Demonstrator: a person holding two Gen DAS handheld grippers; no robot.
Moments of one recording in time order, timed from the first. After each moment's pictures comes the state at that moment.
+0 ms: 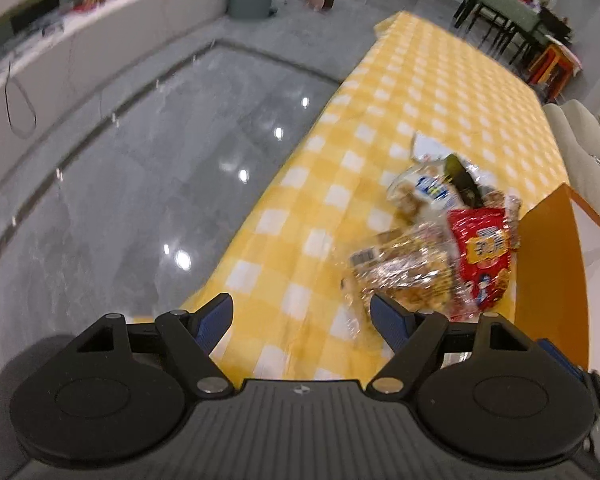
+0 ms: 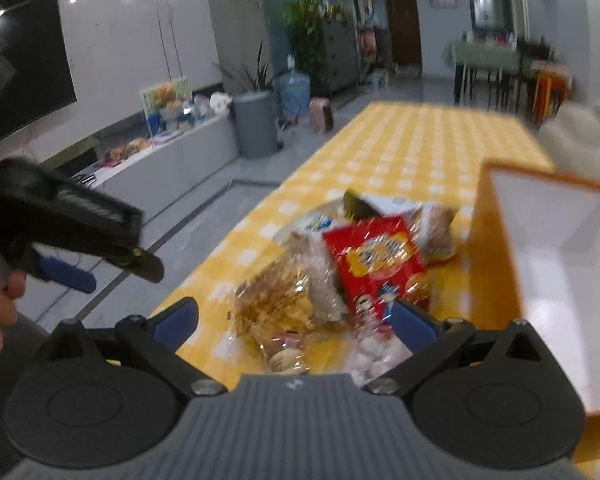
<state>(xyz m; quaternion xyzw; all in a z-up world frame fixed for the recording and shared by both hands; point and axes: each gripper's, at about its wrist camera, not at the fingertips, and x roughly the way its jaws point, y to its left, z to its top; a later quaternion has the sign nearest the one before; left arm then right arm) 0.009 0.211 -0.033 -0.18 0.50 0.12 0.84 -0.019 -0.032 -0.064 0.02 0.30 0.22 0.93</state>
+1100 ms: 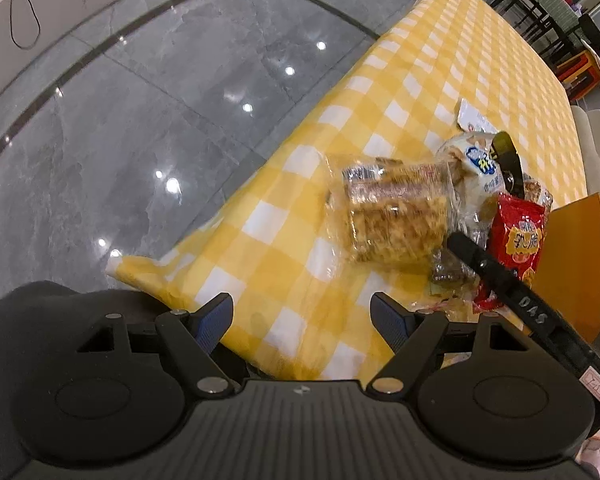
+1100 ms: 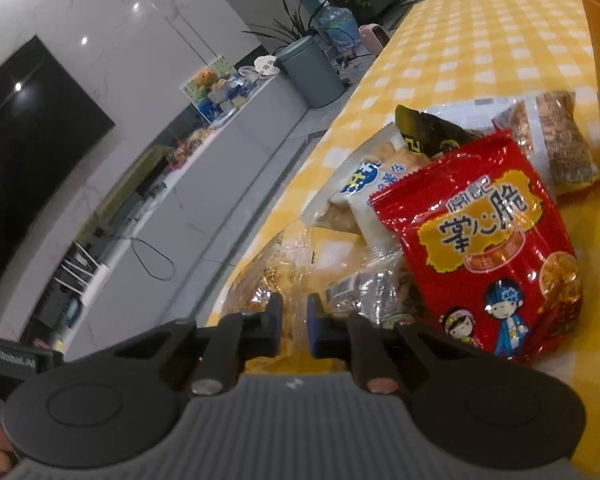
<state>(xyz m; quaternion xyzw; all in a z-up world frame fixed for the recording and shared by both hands) 0.016 0.239 -0.072 -0.25 0.55 0.13 0.78 0.116 -0.014 -0.144 0.17 0.39 0.34 0.84</state>
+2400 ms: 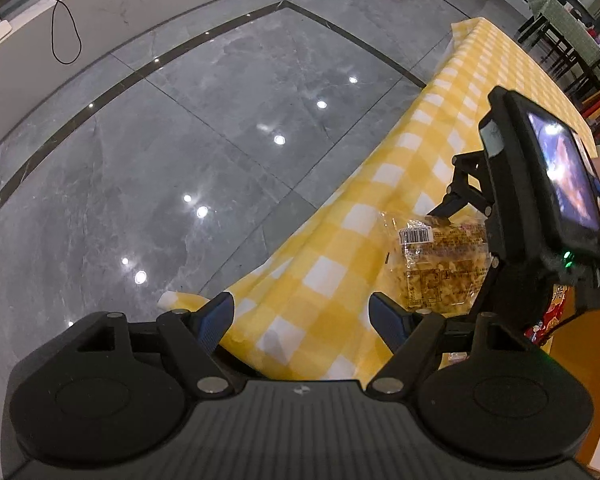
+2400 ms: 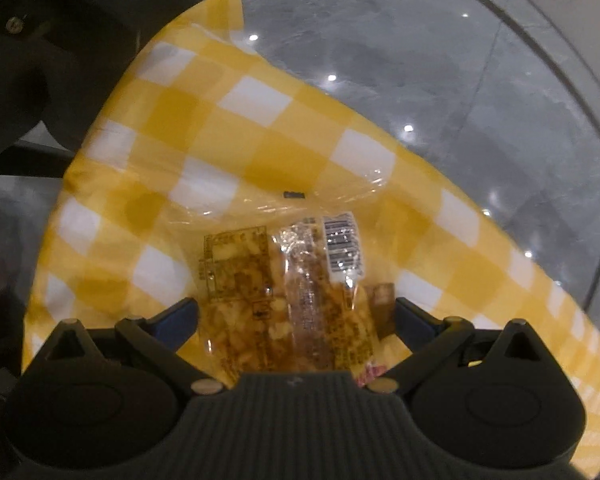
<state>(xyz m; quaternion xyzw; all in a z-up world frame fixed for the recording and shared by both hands) 0.008 0.272 -0.060 -0.25 0.52 0.18 0.80 0.147 0.201 -0.155 -0.63 0.36 0.58 0.37</state>
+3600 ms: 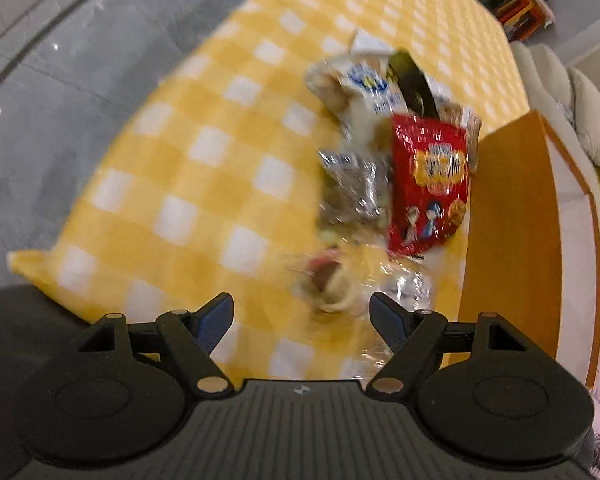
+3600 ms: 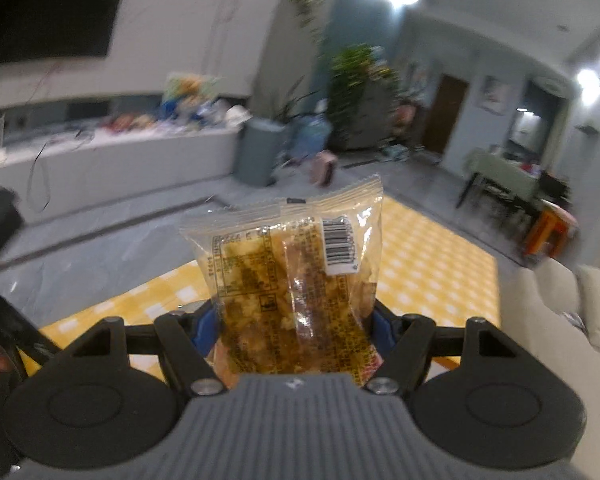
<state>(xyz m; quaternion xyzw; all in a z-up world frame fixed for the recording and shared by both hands) 0.050 0.161 -0.089 -0.24 0.59 0.02 0.77 0.029 -0.093 0.030 -0.18 0.19 0.22 0.94</state>
